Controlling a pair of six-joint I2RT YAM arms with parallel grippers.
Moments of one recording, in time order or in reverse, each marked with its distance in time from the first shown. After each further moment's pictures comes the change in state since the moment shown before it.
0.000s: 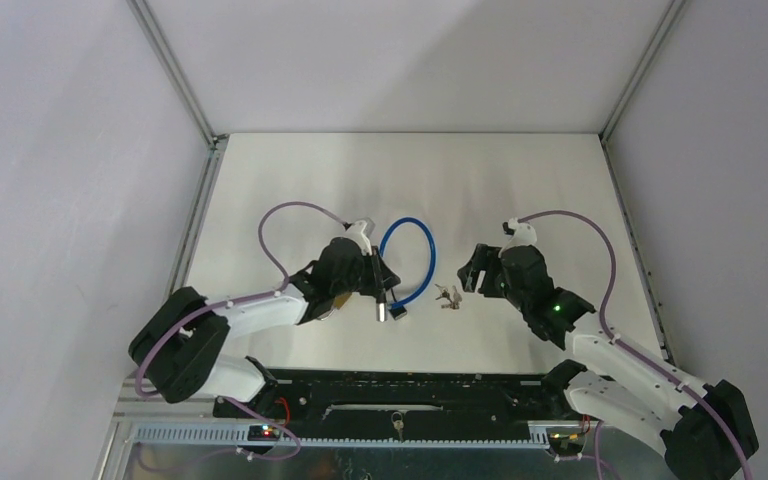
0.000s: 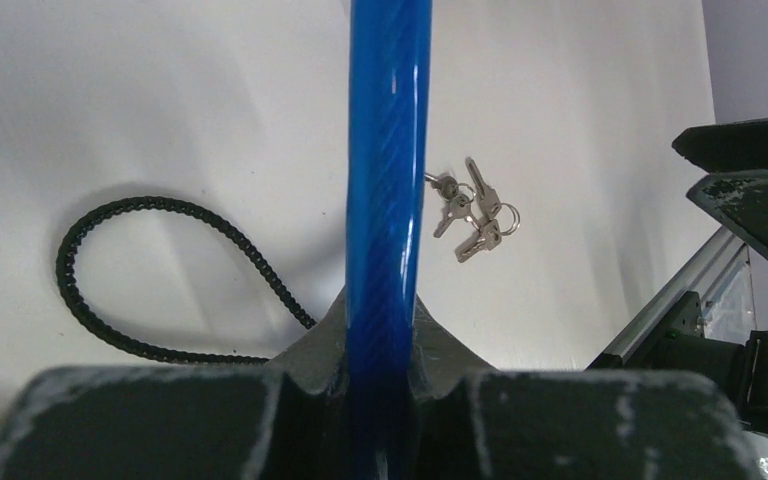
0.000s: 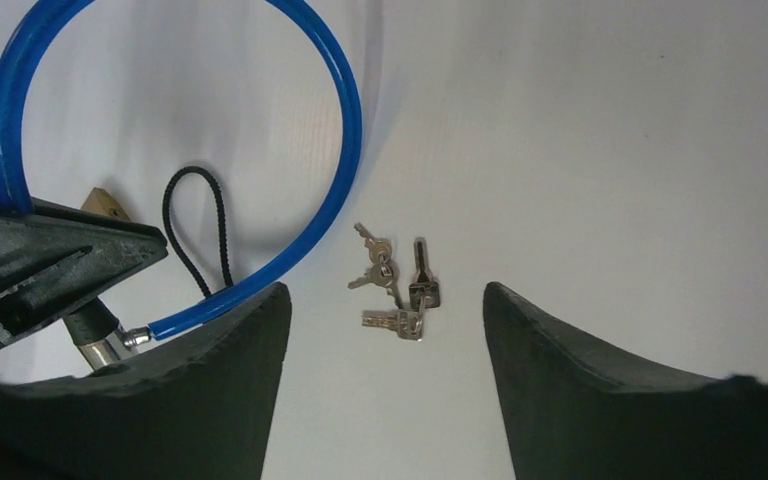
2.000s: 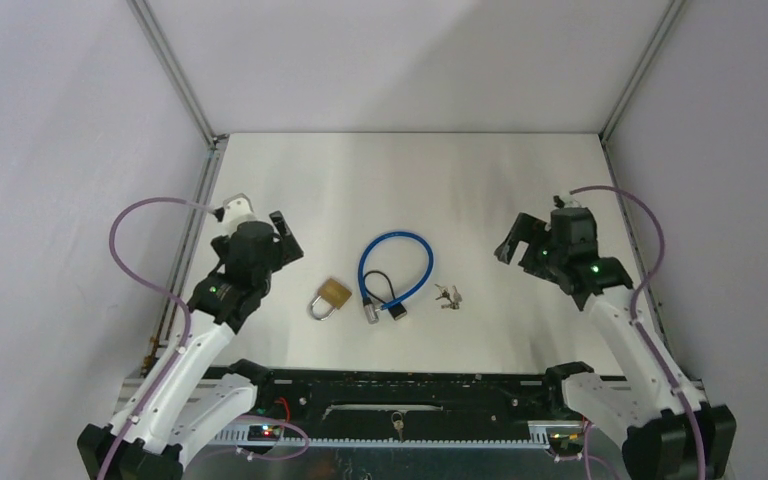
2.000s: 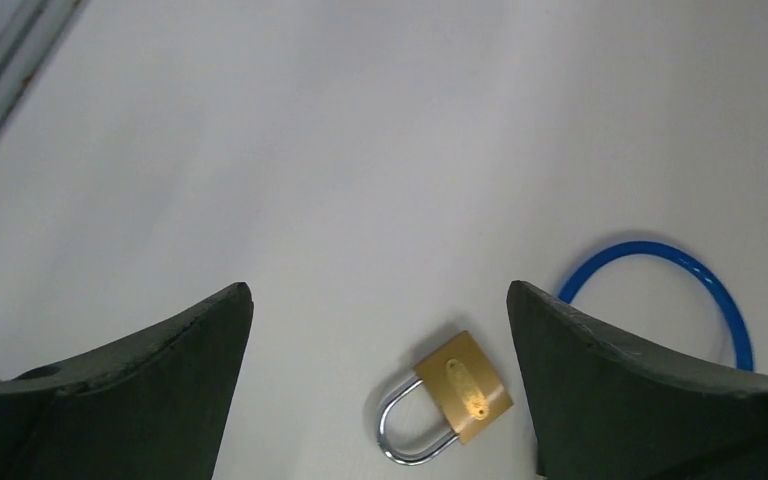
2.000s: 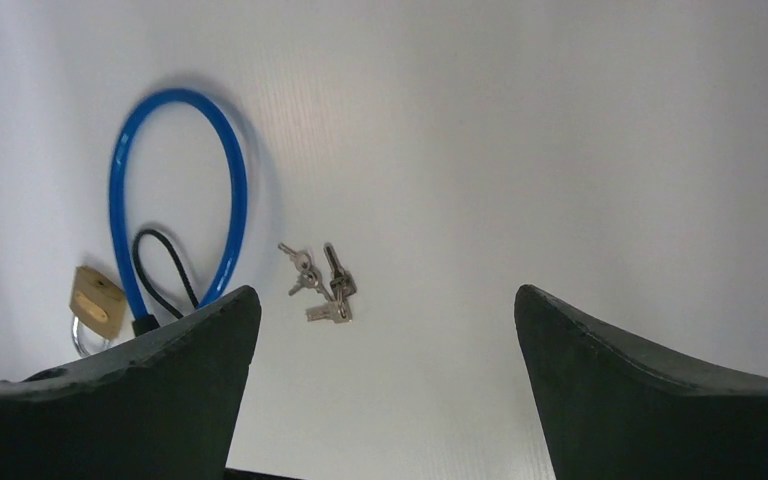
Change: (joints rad) left arm 0.362 -0.566 0.188 -0.787 -0.615 0.159; right arm -0.418 0.113 0.292 -0.421 -0.247 -0.052
